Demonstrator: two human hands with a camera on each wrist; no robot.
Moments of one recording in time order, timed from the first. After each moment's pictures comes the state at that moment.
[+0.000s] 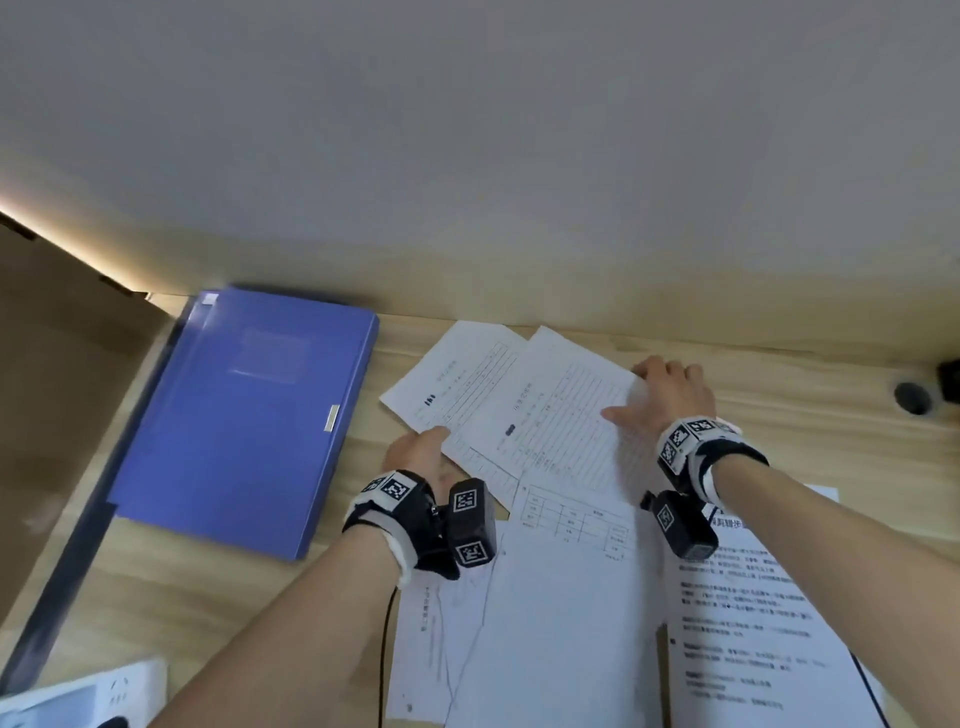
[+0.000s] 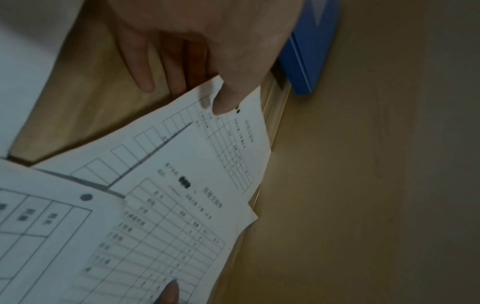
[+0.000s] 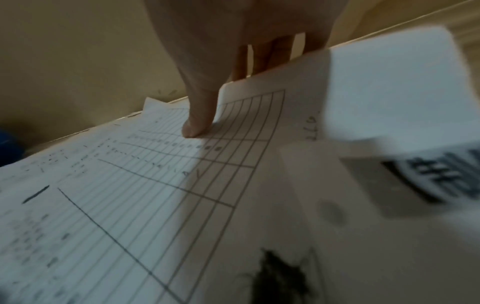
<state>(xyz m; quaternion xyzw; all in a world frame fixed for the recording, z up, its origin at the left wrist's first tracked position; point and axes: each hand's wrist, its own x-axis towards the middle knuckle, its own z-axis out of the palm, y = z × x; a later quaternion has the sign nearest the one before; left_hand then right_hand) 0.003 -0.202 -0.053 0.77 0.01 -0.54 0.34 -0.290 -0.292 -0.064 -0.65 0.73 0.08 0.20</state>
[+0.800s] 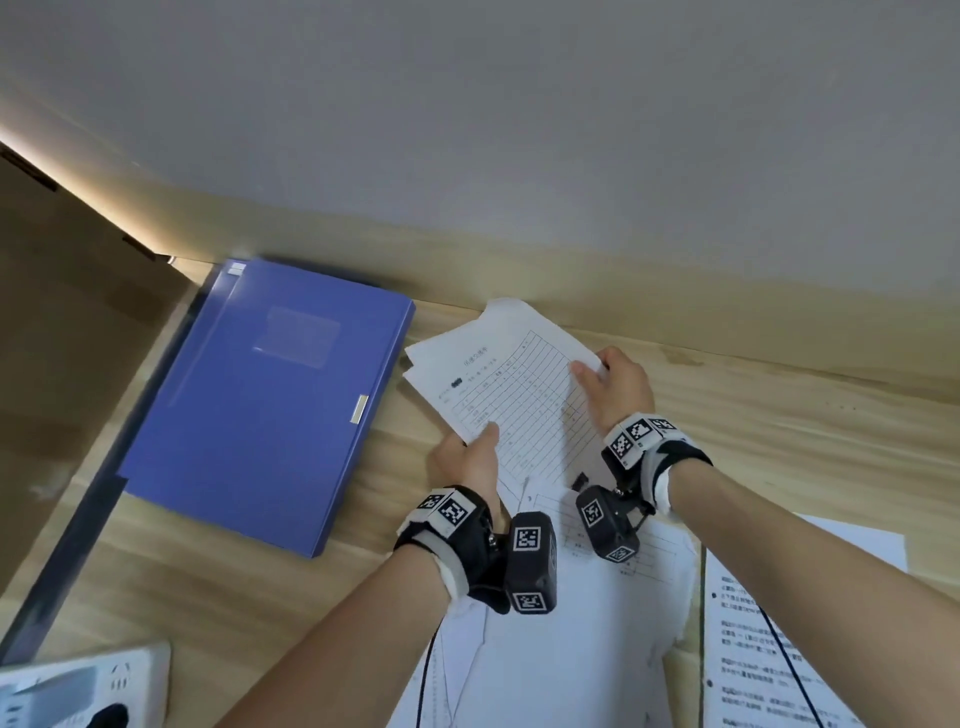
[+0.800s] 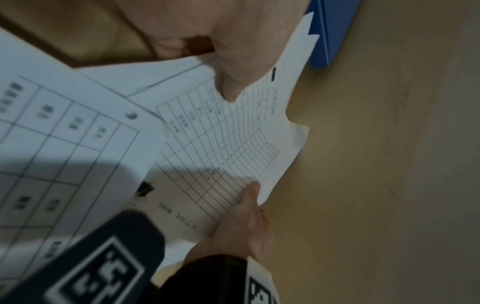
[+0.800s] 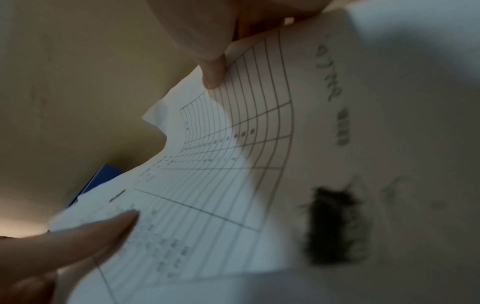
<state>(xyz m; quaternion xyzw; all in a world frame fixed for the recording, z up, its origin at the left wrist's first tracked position) -0.022 -0.199 -0.066 0.76 -0.01 -0.50 0.41 -0.179 -0.305 -0.084 -0.60 0.70 -0.18 0.34</state>
